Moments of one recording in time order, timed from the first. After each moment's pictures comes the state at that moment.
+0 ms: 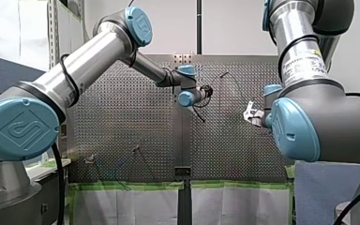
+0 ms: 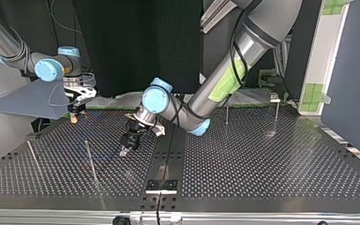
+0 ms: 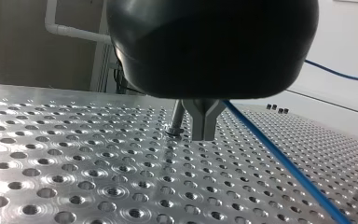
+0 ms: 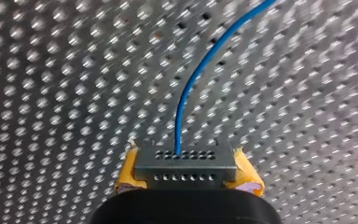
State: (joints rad) left arm -0.59 -2.37 -1.02 -2.63 -1.58 -2.34; right arm 1.69 -0.93 1.65 -0.66 1.41 1.91
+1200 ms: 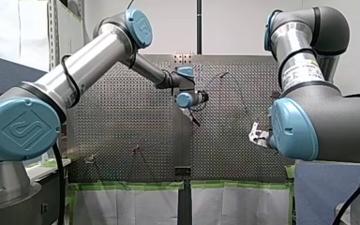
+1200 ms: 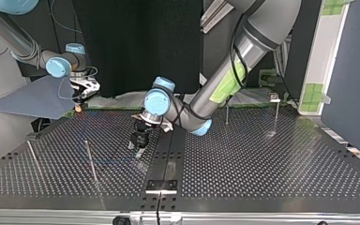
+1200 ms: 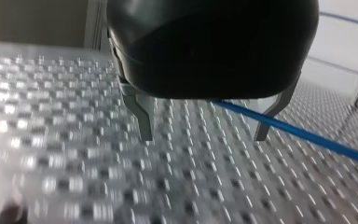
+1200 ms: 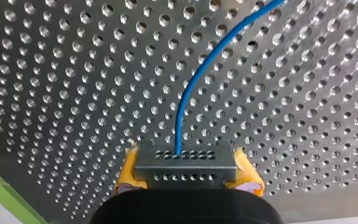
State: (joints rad) left arm -0.57 -2.39 -1.02 -2.73 -1.67 -2.33; right arm 1.65 -0.77 1.65 -0.73 1.44 1.84
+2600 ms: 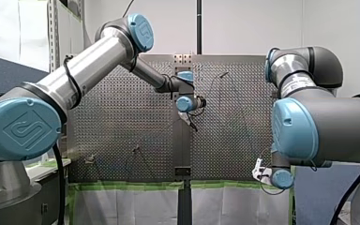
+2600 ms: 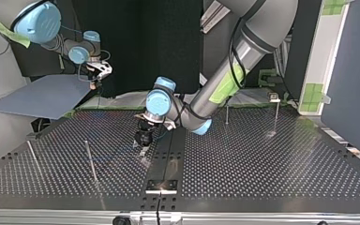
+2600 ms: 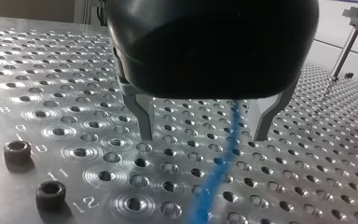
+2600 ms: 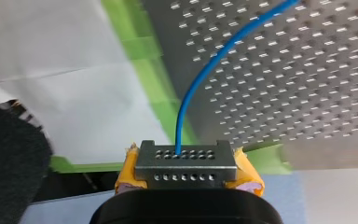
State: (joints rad) left arm -0.57 -2.41 -1.02 -2.73 -1.70 -2.31; right arm 1.63 -0.46 1.66 -0.87 1.49 1.82
